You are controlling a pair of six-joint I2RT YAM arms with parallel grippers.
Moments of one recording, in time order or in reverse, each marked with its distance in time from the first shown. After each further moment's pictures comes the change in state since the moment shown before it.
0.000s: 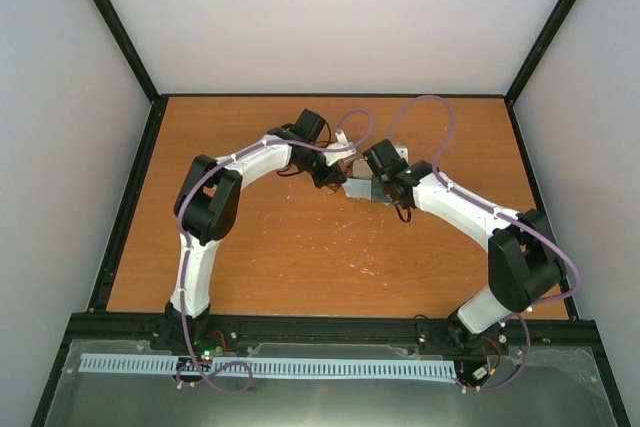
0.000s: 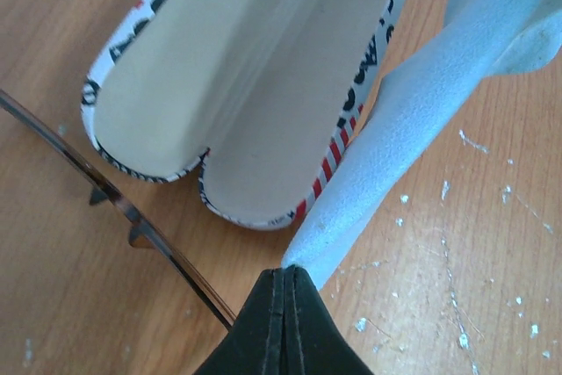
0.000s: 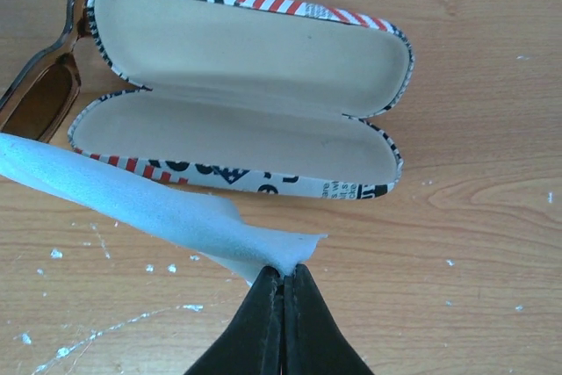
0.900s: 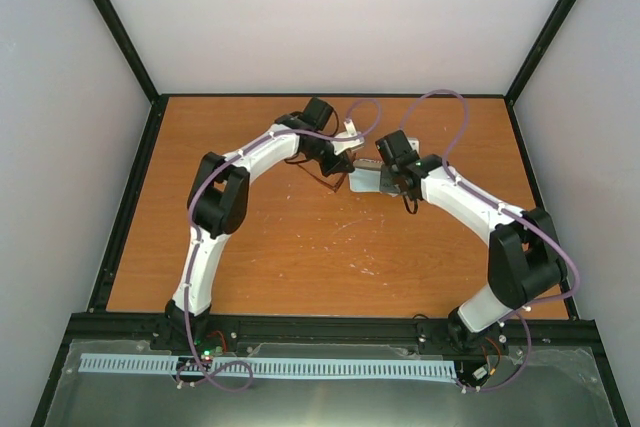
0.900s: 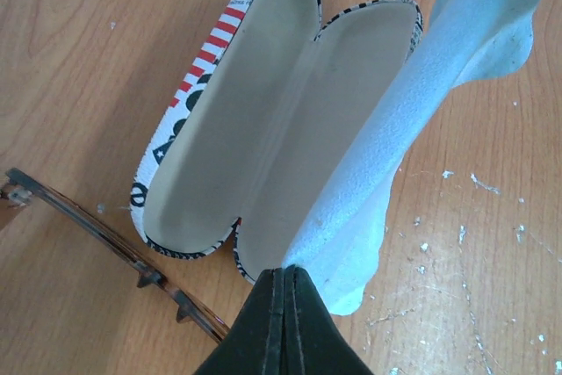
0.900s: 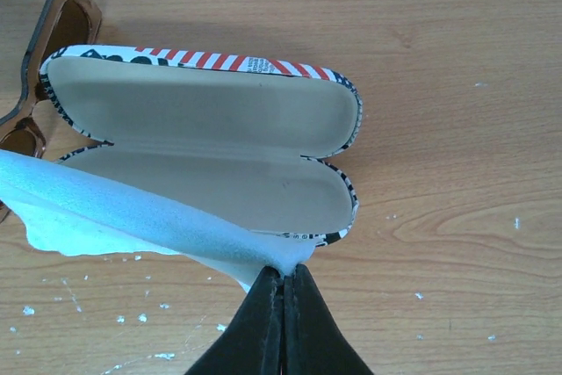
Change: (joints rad) left arm -0.003 0.120 0.245 -0.119 0.030 0.055; right arm -0.090 0.006 0.018 0.034 -0.018 -0.028
